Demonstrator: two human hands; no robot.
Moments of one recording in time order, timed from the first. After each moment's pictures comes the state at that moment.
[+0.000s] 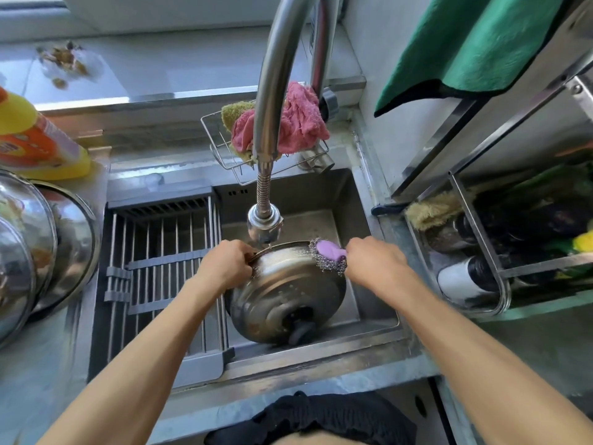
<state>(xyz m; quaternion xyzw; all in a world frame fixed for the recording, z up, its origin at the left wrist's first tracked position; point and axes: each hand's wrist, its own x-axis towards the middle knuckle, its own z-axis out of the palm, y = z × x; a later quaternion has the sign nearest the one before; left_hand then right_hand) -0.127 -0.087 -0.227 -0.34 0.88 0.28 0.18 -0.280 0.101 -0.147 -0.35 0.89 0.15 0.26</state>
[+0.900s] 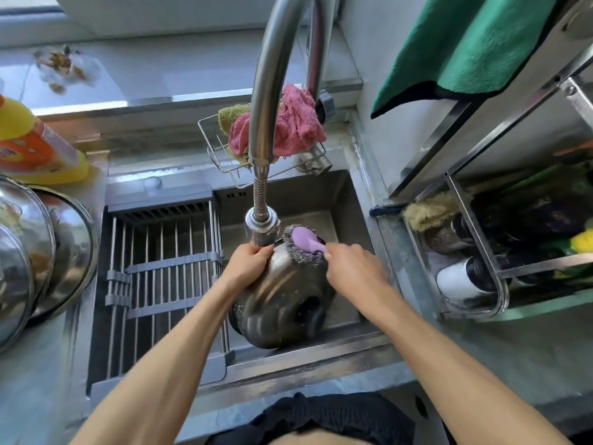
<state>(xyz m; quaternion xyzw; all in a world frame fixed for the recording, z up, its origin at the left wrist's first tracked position) -0.146 -0.064 -0.242 -0.46 0.71 0.53 0.08 -0.261 0.100 -0.174 -0.34 0.91 0.01 0.23</state>
